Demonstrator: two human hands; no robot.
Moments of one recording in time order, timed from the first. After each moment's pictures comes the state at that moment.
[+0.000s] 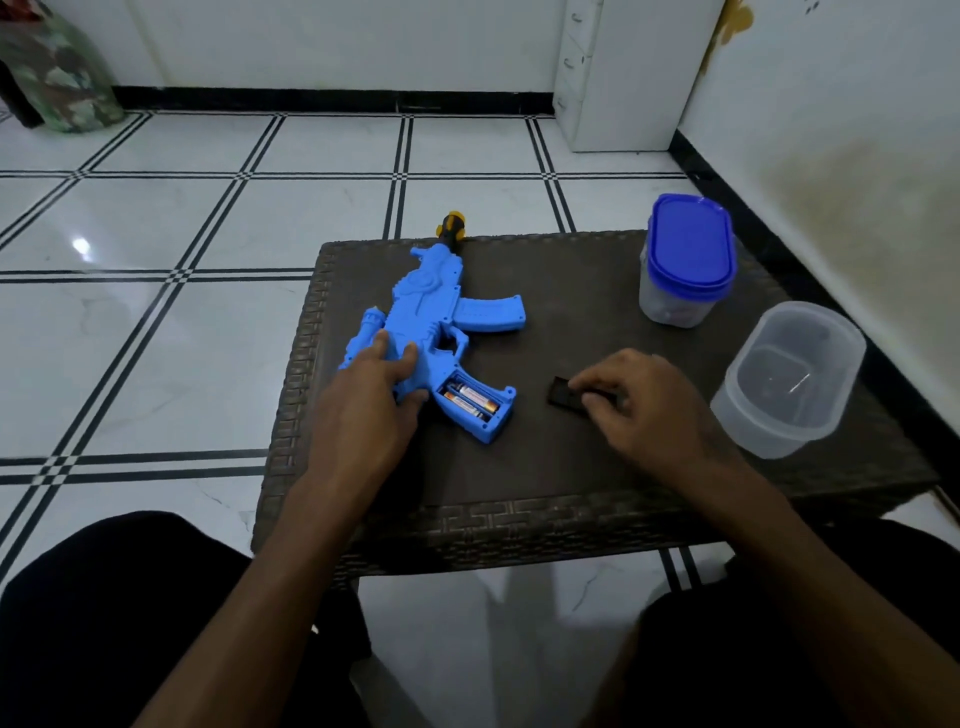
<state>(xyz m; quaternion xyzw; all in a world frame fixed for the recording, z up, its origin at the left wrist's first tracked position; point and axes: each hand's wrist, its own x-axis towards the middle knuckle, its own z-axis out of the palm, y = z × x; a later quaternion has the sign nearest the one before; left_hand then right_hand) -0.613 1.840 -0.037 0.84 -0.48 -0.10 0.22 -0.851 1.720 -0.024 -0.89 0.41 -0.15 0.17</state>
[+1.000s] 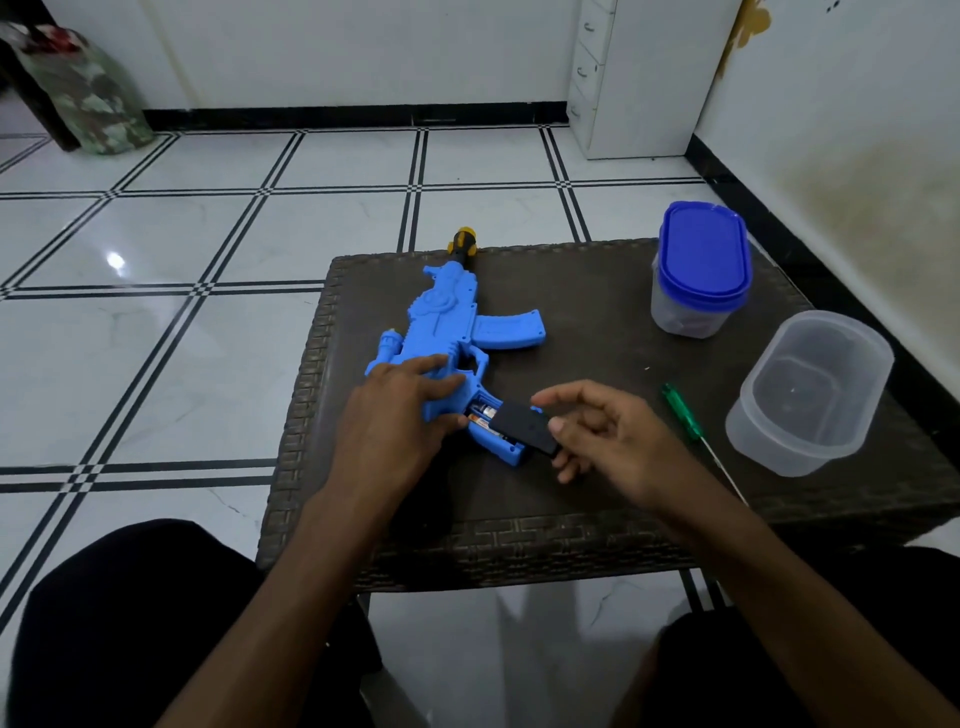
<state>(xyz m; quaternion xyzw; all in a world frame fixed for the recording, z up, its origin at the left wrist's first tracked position) -0.623 1.835 -0.028 0.80 -0.56 -0.08 0.20 -0.830 1.749 -0.027 -0.67 0.37 -0.21 0.60</state>
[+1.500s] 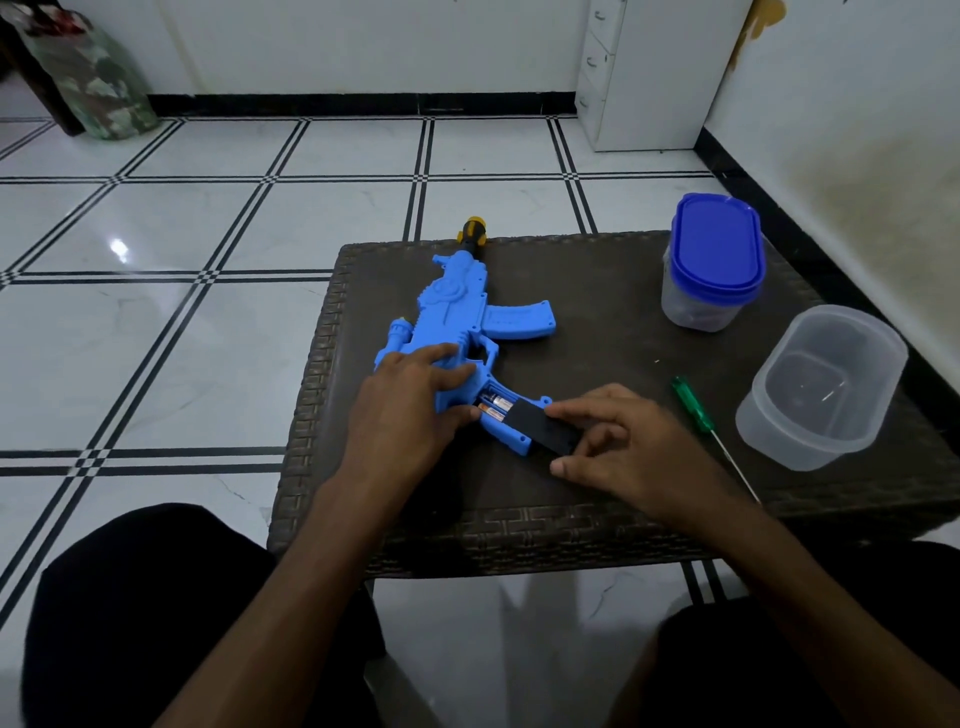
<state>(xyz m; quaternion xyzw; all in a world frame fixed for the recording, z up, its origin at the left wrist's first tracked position) -0.623 1.835 -0.028 0.80 -0.56 -0.09 0.20 -0.840 1.753 -0.027 -0.79 0.38 -0.17 0.45</state>
